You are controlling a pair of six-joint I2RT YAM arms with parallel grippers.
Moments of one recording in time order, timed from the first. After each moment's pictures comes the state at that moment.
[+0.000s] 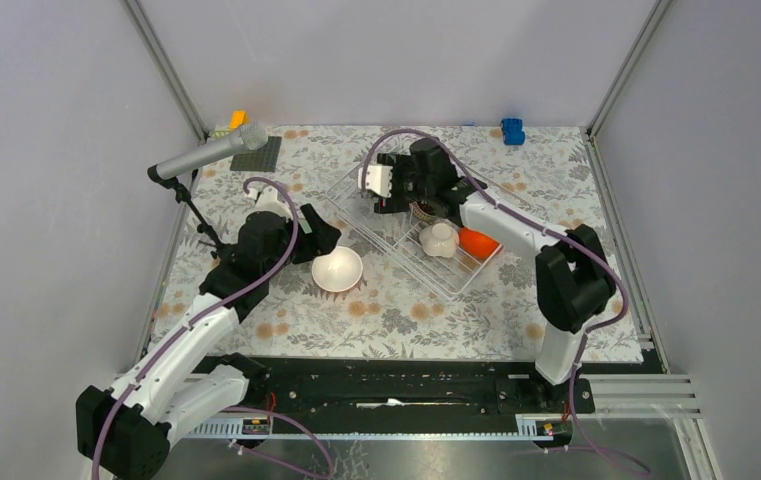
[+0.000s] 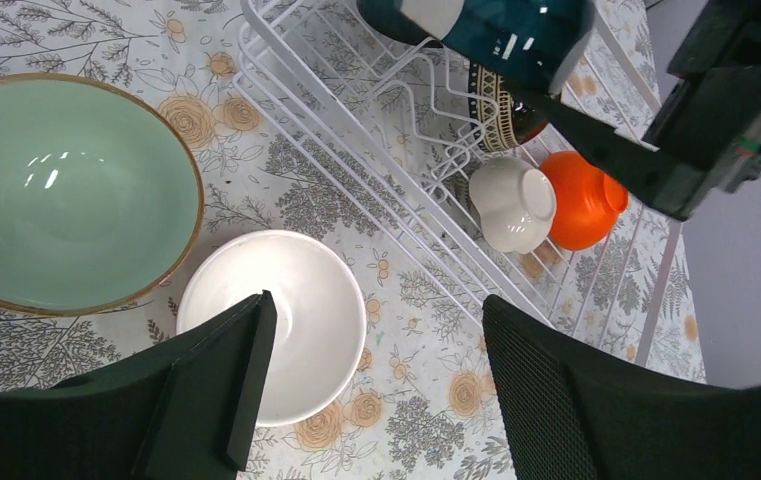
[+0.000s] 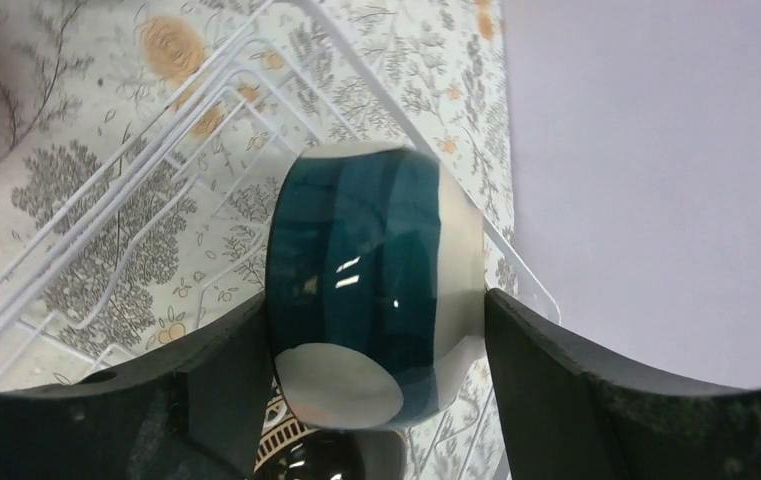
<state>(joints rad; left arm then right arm) -0.45 0.91 0.71 -0.24 -0.03 -0.66 0.62 1.84 1.43 -0.13 -0.35 -1.06</state>
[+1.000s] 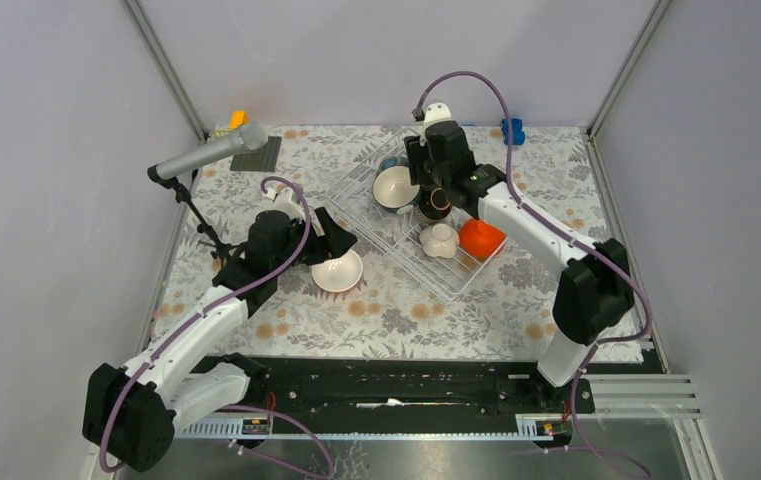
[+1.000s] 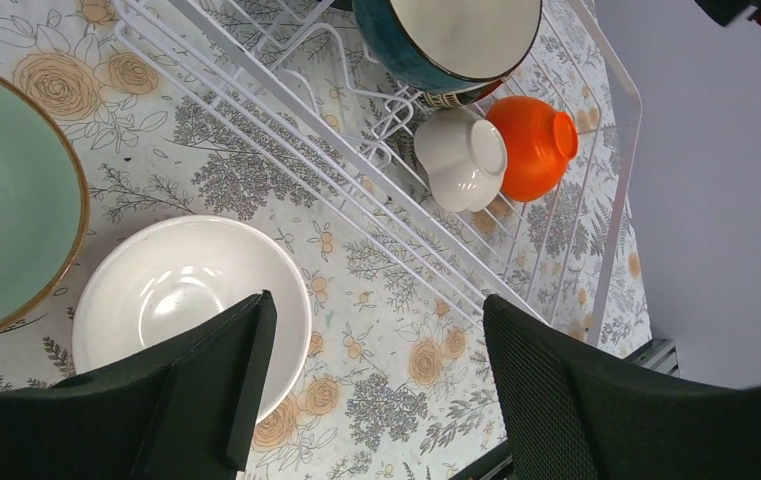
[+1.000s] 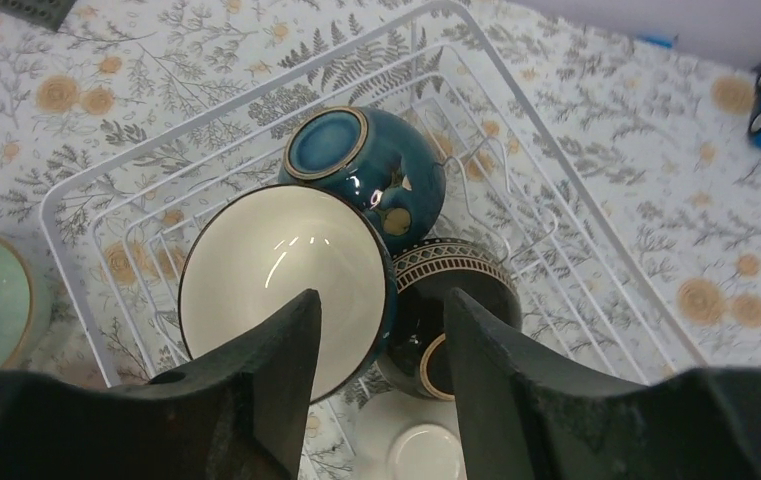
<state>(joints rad) -0.45 0.99 0.66 -0.10 0.16 -0.69 0.58 1.69 1.46 -0.24 0.22 0.09</state>
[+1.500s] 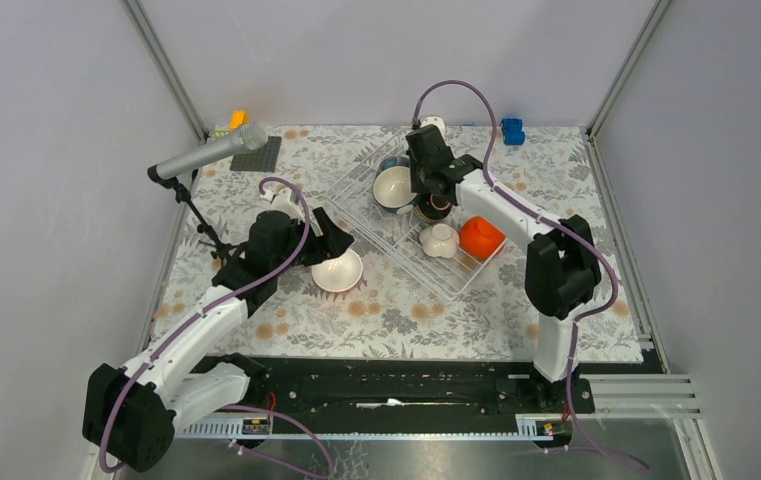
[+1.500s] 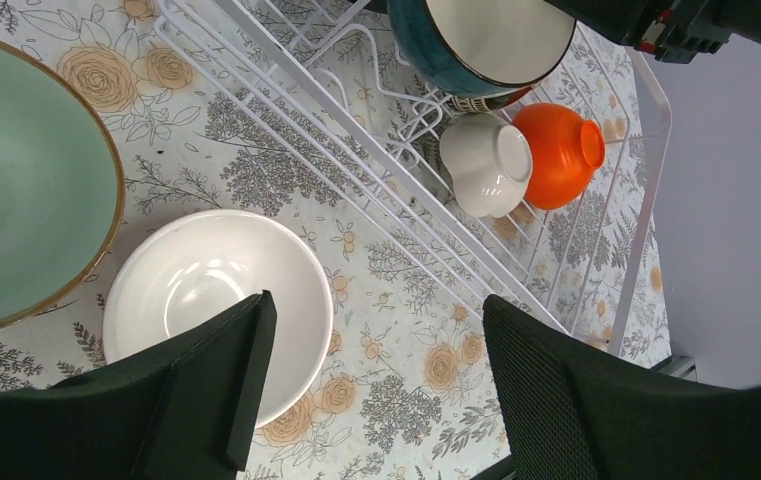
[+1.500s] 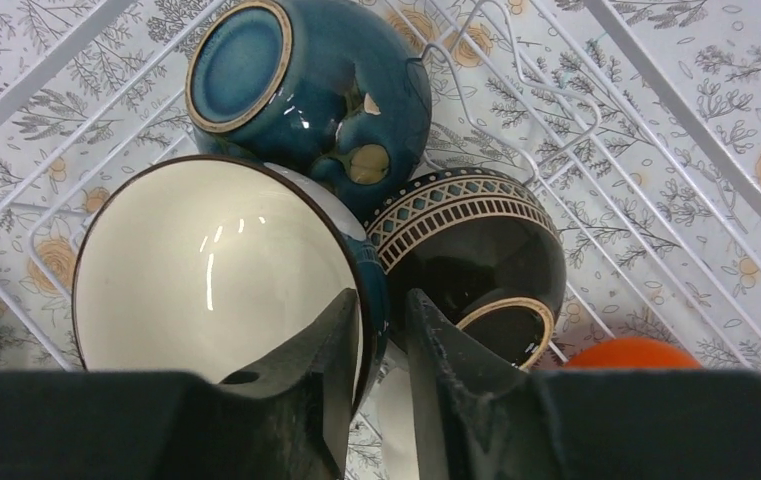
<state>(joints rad) -0.45 0.99 0.67 -0.13 0.11 -0.69 0.58 1.92 1.64 -0.48 0.30 0.32</state>
